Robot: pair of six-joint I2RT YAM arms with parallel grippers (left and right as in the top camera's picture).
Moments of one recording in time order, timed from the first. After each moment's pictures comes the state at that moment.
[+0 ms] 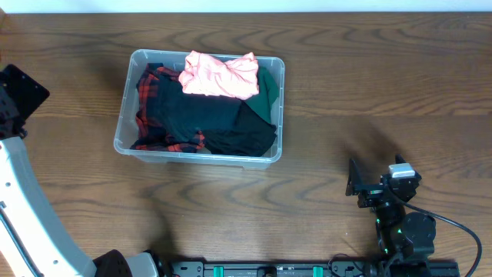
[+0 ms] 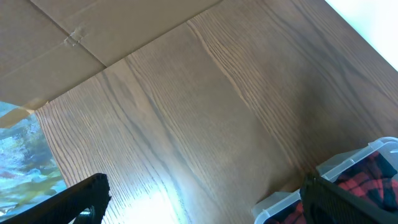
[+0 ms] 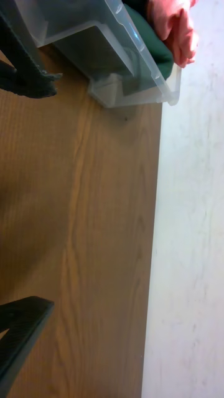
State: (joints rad) left arm 0.44 1.49 2.00 -1.45 -0.35 -0.41; right arm 0.07 0.01 0.07 -0.20 -0.03 0.01
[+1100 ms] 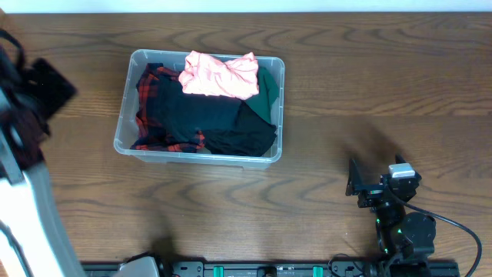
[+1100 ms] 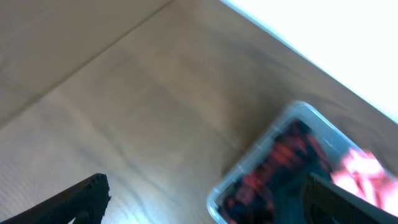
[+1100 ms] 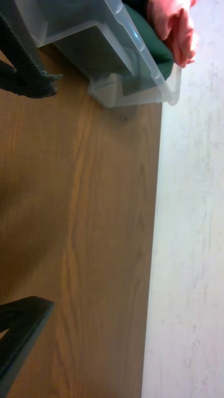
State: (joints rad) left arm 0.28 1.31 1.88 -1.33 -0.23 -0.33; right arm 0.07 0.01 0.07 -0.20 -0.03 0.01
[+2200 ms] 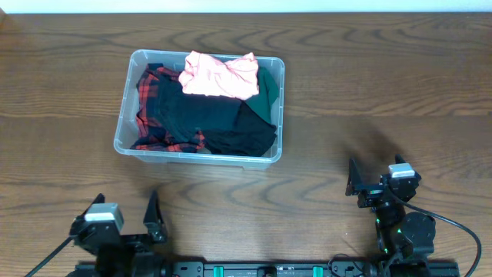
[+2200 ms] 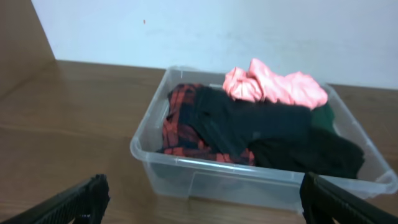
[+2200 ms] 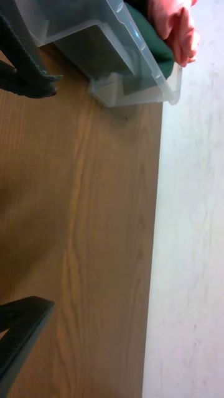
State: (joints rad) left arm -0.02 0.02 0.72 -0.94 0.00 -0.09; right arm 0.07 0.01 0.06 -0.20 -0.02 0.01
